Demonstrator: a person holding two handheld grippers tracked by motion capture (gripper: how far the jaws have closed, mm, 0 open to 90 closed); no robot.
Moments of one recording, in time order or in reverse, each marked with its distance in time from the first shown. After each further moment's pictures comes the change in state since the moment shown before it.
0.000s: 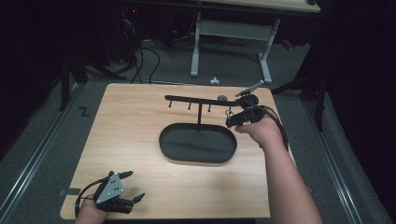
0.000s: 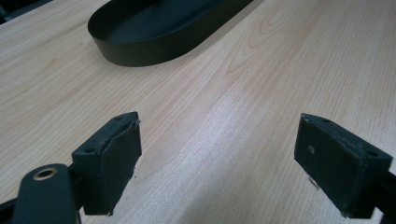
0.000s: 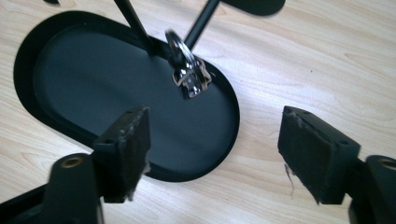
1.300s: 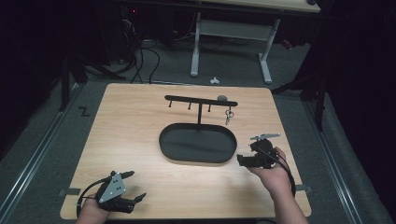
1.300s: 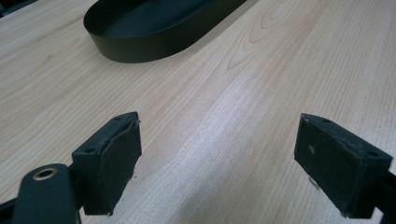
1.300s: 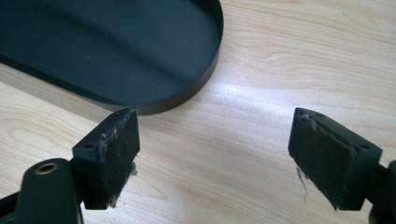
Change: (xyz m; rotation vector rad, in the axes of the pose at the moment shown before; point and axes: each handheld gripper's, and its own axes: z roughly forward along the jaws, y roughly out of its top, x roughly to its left) left arm -0.001 0.000 0.005 0.022 0.001 0.004; right arm -0.017 -0.134 0.048 -0.165 -0.037 0.028
